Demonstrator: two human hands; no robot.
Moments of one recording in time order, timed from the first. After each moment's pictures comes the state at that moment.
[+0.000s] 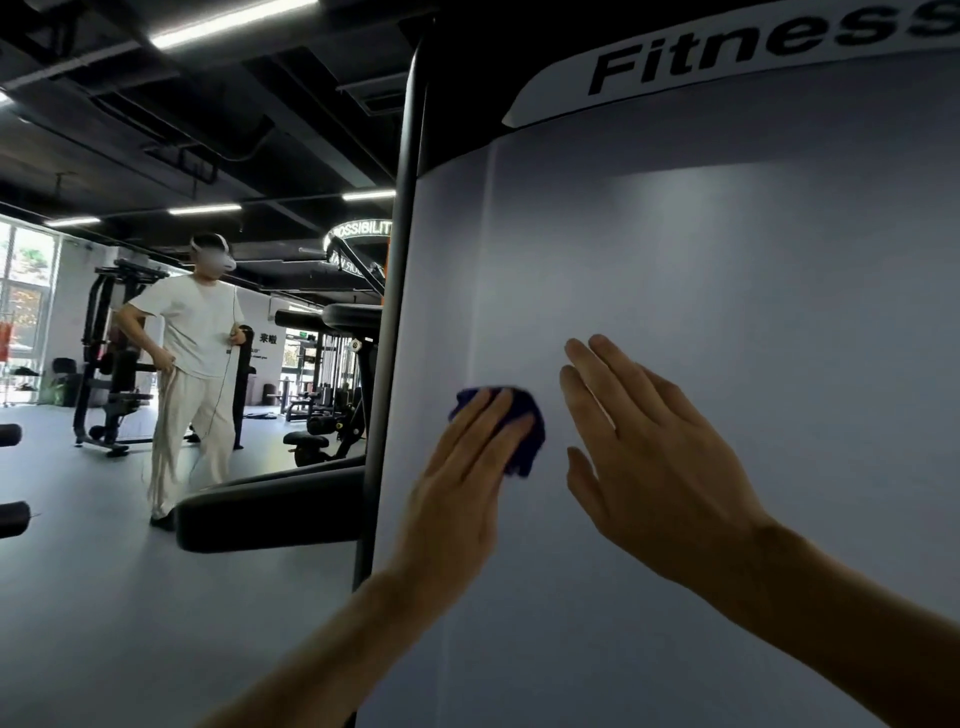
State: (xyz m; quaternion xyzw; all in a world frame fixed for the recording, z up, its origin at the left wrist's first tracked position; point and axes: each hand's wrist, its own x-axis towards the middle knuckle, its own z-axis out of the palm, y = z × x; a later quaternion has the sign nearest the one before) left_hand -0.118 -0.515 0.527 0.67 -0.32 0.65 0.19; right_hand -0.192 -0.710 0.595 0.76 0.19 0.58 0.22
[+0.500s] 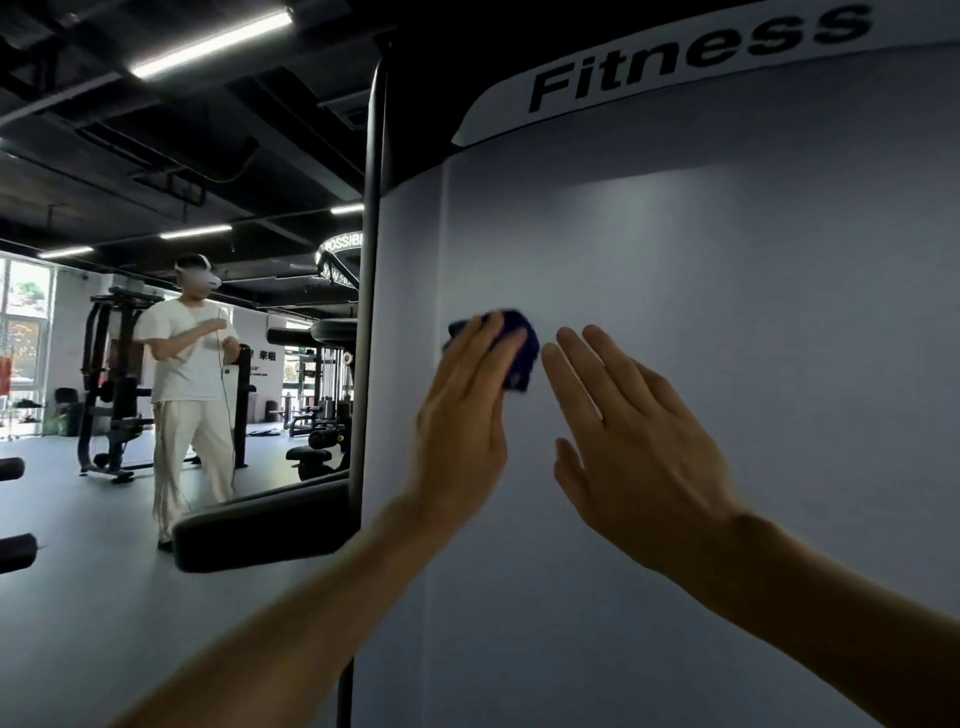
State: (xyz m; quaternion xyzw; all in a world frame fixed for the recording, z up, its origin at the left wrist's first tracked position) left_hand -0.132 -0.552 0.596 0.66 -0.28 0.67 0.21; right_hand -0.201 -0.729 0.599 0.76 0.16 0.60 0.17
